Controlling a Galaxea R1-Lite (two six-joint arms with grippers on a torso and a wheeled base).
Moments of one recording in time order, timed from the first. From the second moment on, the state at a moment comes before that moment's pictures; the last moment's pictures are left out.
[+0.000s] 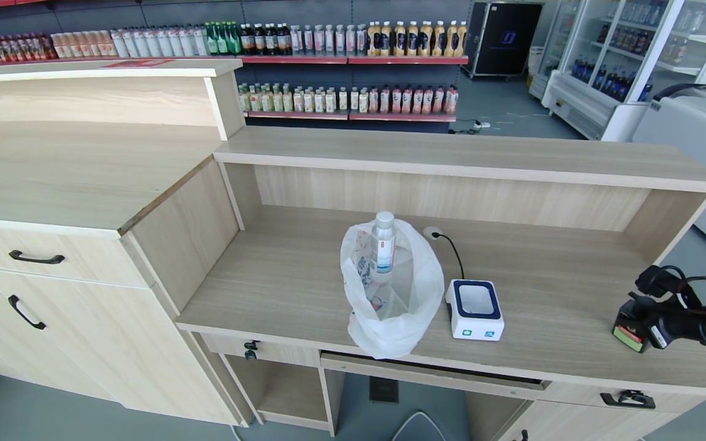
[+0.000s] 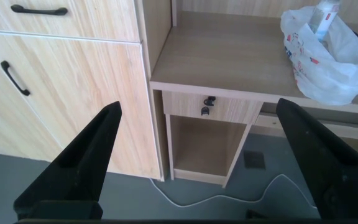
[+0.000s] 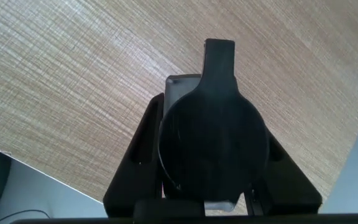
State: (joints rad) left arm 0.00 0.00 0.00 0.00 0.00 0.00; right arm -0.55 2.26 -1.03 -0.48 0.49 -0.98
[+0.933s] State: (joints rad) left arm 0.00 0.00 0.00 0.00 0.00 0.00; right arm -0.31 1.50 -0.52 -0.78 0.62 -1.58
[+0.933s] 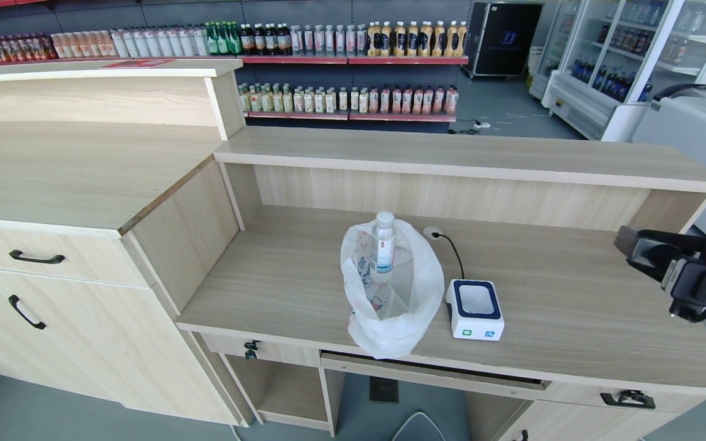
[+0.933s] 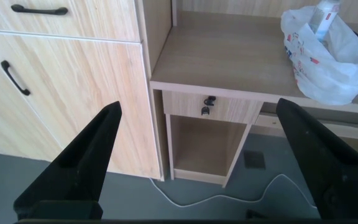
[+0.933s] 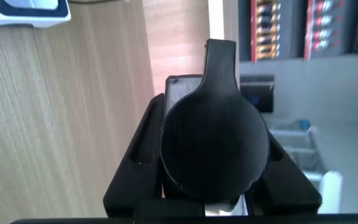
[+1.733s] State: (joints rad) left arm 0.00 0.00 0.00 0.00 0.00 0.00; right arm 0.51 1.44 -0.52 -1.02 0.75 -2.47
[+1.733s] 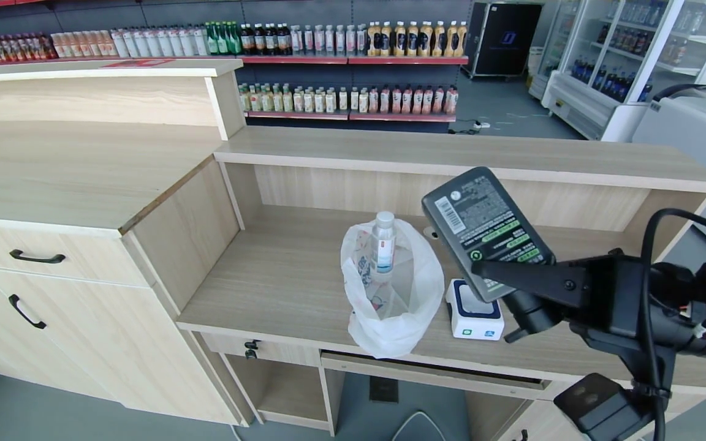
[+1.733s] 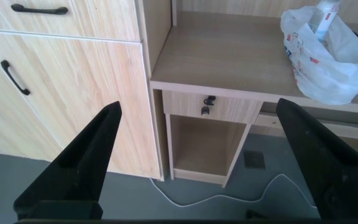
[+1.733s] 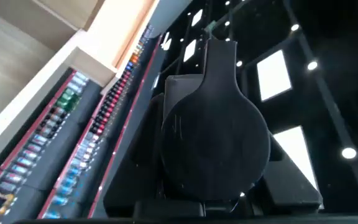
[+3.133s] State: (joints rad) left arm 0.00 0.00 0.00 0.00 0.00 0.00; right arm 0.76 1.43 -0.50 -0.93 0.84 -2.43
